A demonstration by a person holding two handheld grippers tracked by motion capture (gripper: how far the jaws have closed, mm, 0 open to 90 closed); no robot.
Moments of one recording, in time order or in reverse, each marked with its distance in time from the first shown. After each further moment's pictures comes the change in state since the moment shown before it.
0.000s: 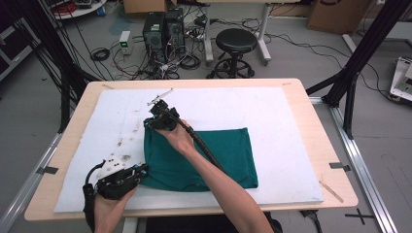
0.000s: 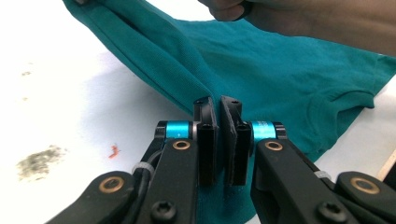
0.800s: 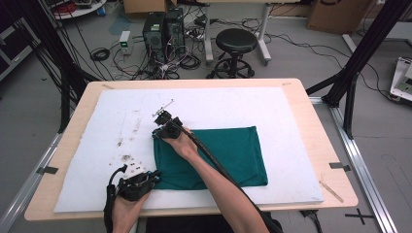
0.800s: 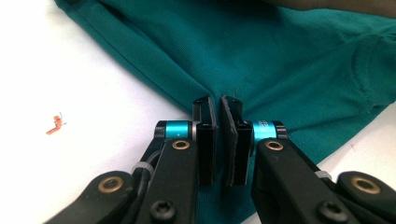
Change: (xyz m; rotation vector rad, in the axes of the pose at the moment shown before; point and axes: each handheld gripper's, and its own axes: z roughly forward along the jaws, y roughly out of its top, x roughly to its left) left arm -0.010 -0.030 0.053 0.117 0.020 -0.002; right arm -0.021 -0.038 0.040 0.150 -0.043 0.012
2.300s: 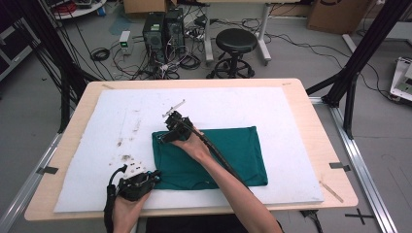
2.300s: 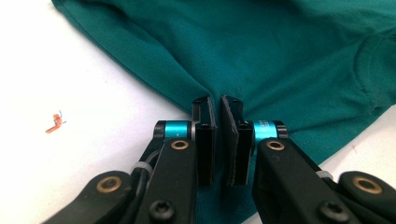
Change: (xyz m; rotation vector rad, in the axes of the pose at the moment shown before) left arm 0.001 -0.001 0.001 -0.002 0.000 -0.017; right arm -0.007 -0.018 -0.030 -0.041 0.005 -0.023
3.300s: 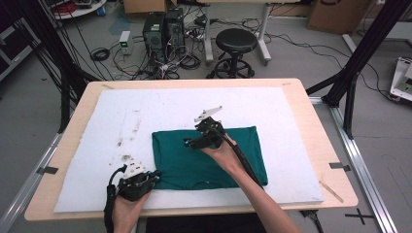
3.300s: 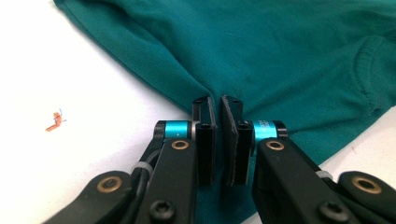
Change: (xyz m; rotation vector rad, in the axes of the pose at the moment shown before) left arm 0.000 0.000 0.000 0.001 0.003 -0.011; right arm -0.004 -0.058 -0.091 -0.098 -0.096 0.020
